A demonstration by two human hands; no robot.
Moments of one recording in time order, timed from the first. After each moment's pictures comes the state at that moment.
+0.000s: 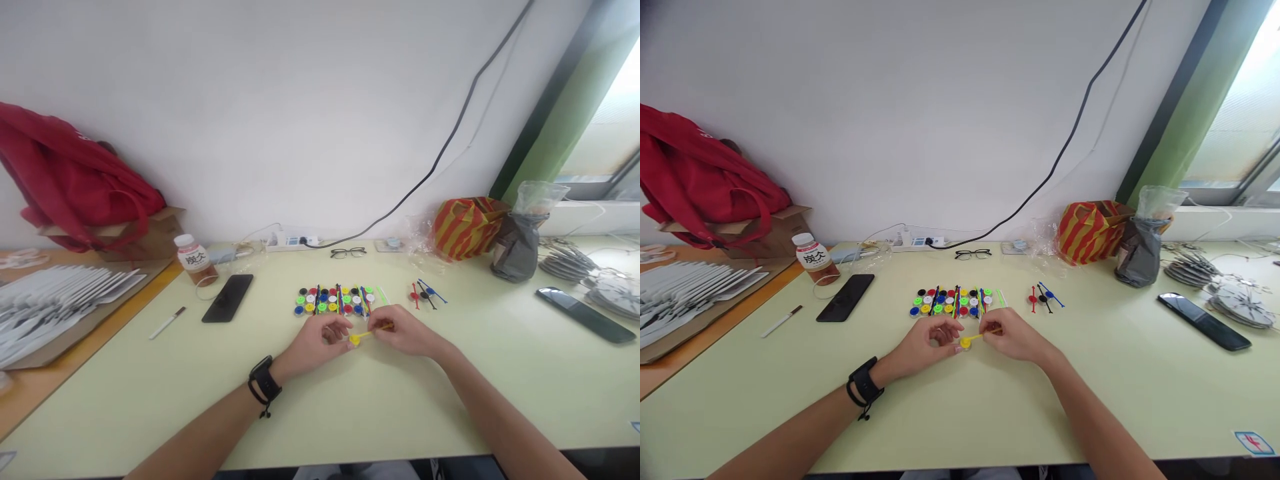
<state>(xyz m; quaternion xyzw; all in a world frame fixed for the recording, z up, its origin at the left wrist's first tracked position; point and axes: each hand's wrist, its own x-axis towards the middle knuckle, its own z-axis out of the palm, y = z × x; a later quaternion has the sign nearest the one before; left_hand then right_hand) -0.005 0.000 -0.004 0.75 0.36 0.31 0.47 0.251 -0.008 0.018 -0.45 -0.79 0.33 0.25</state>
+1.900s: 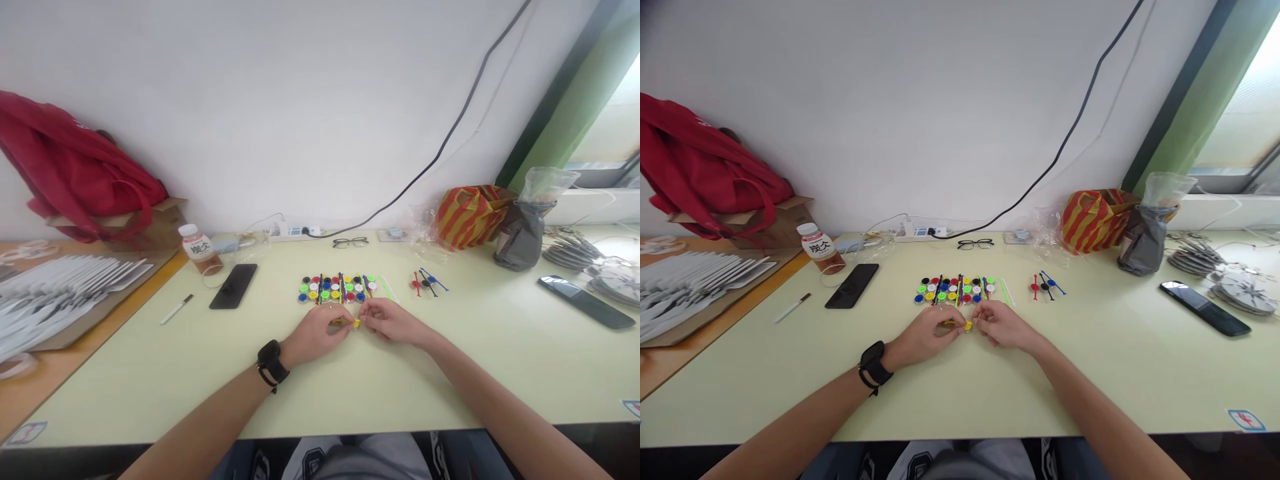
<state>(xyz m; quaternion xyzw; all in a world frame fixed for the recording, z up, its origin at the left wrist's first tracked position) -0.004 -0.006 0.008 0.85 0.32 0.28 0.31 0.230 -0.012 0.004 -0.47 -0.66 0.52 0.25</state>
